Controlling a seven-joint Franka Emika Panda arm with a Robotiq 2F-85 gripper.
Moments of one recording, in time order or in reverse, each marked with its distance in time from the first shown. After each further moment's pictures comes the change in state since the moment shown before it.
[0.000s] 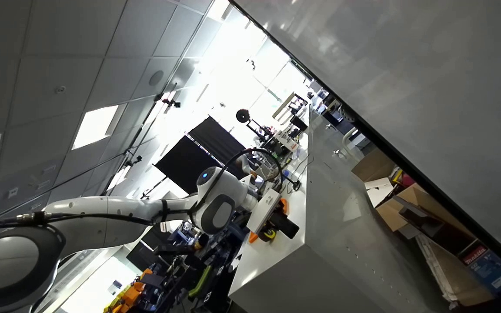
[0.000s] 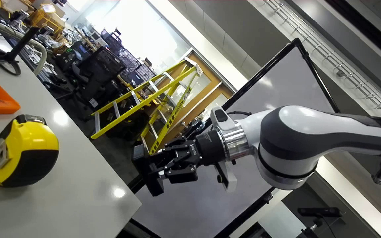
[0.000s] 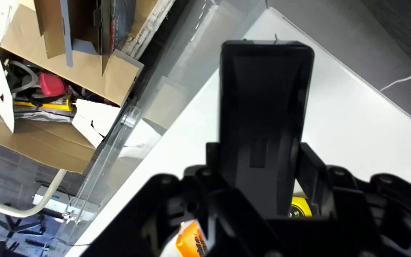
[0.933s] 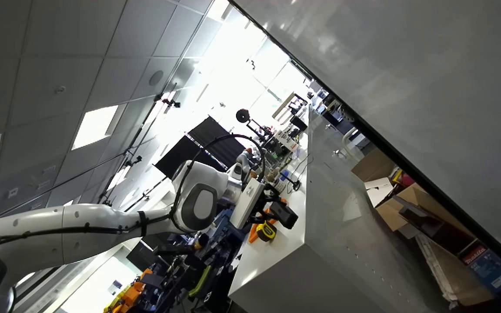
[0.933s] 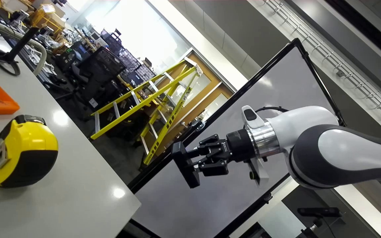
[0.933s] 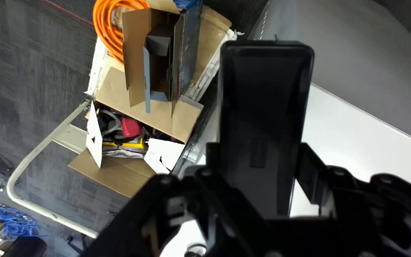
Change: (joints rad) arm -0.033 -0.208 -0.073 -0.118 -0.410 -0.001 0.388
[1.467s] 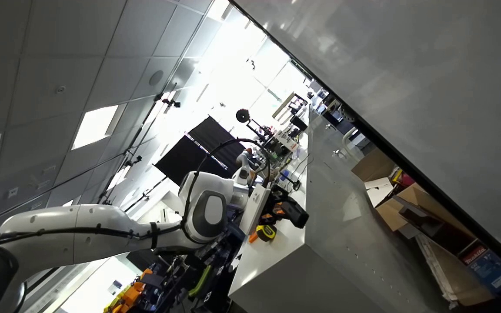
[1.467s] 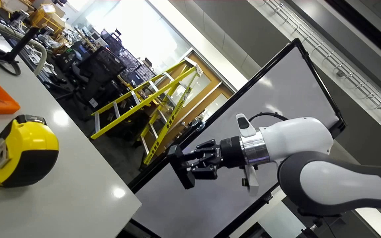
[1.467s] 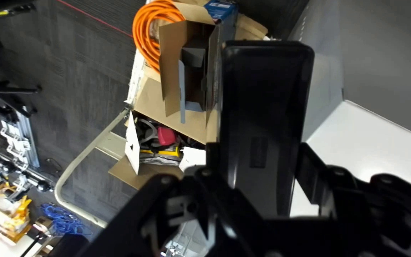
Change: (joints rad) arm -0.056 0.043 0.023 -0.053 -0.217 0.179 0.213
